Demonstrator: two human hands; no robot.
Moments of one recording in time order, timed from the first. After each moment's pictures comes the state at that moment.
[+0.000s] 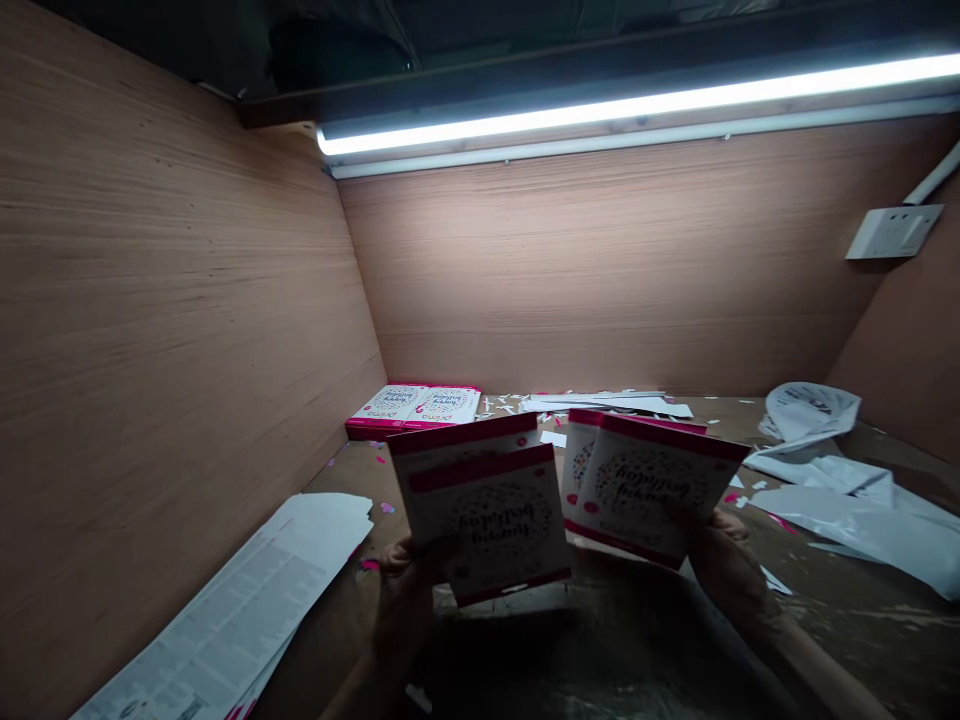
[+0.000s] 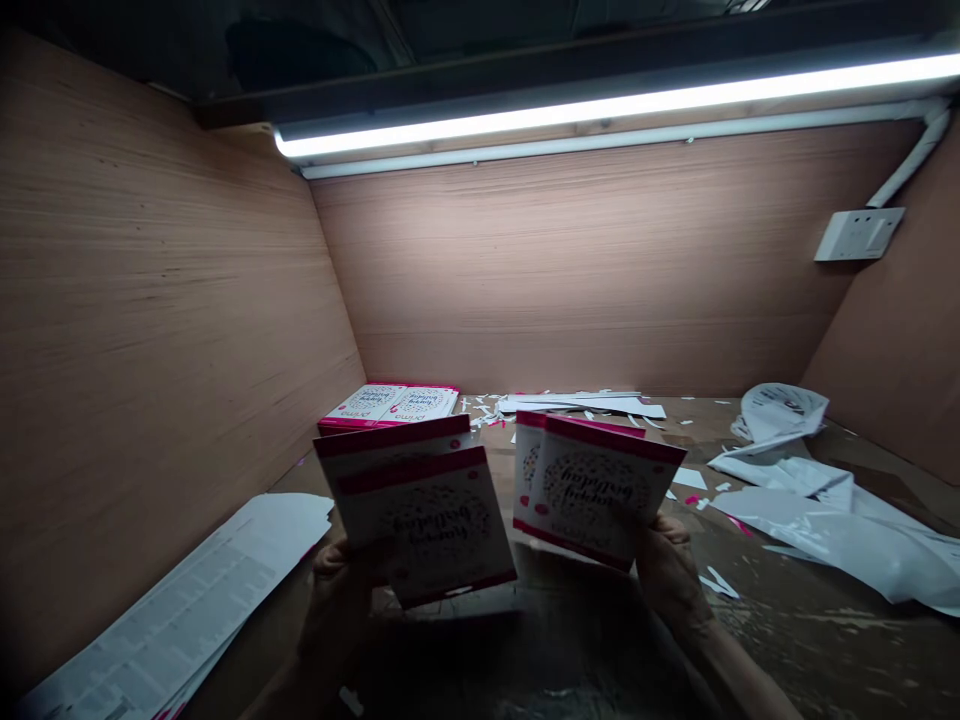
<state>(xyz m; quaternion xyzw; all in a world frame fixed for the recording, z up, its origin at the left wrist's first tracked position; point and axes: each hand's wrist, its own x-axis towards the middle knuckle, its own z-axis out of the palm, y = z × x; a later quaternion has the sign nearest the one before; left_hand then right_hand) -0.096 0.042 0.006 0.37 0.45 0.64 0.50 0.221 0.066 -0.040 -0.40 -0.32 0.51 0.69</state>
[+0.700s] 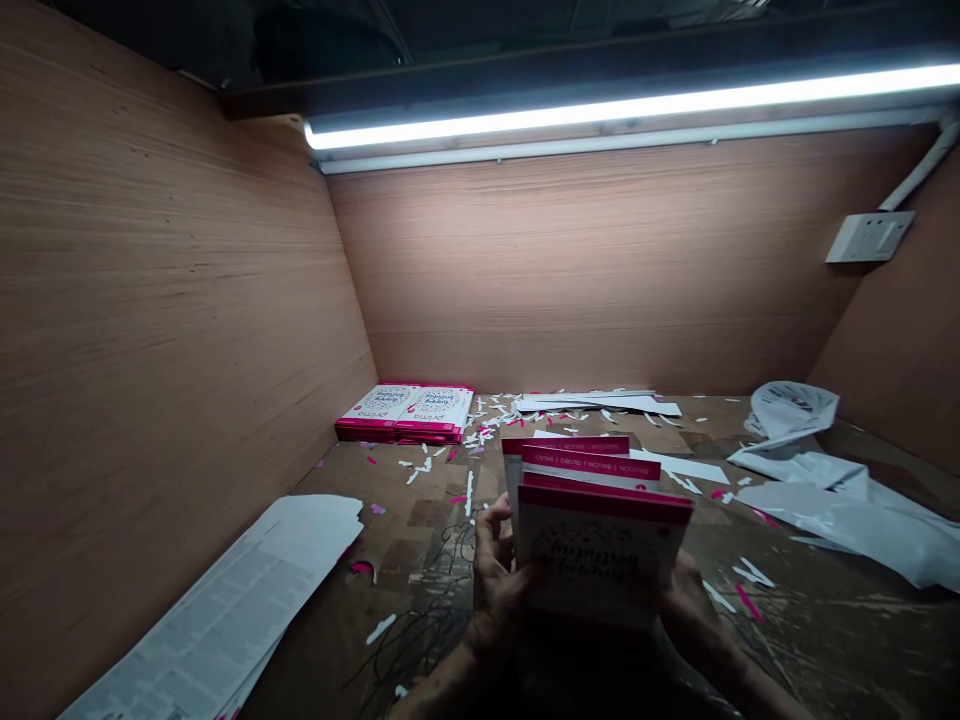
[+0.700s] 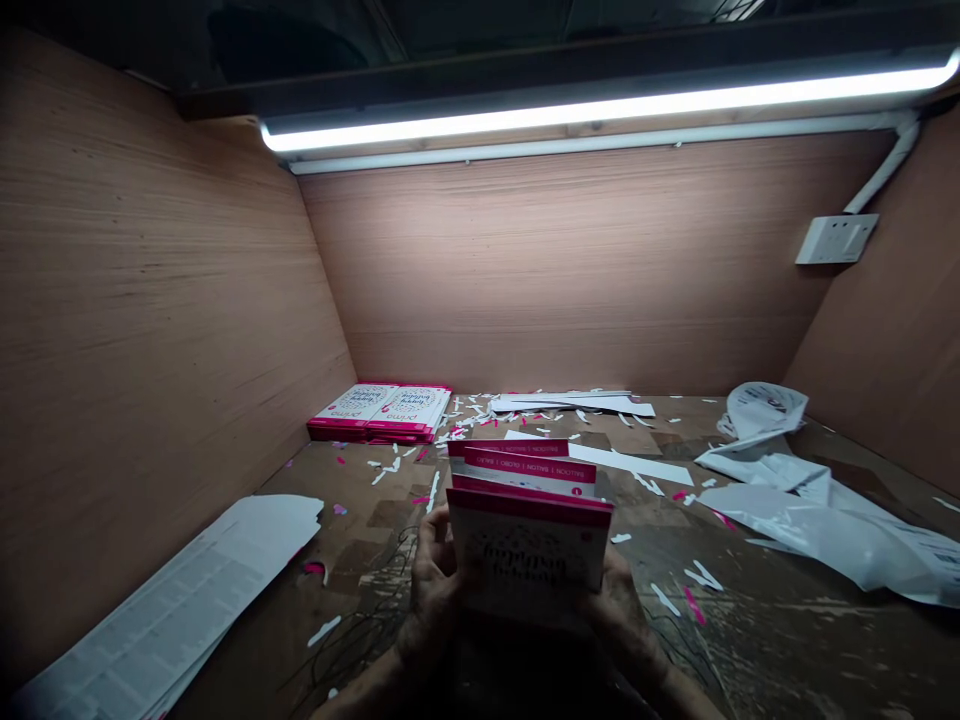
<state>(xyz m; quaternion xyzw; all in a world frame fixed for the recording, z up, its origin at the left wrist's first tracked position) -0.011 0.043 -0.019 0.42 0.32 0.61 0.59 0.186 0.024 -0.031 -0.48 -0.53 0.43 0.54</state>
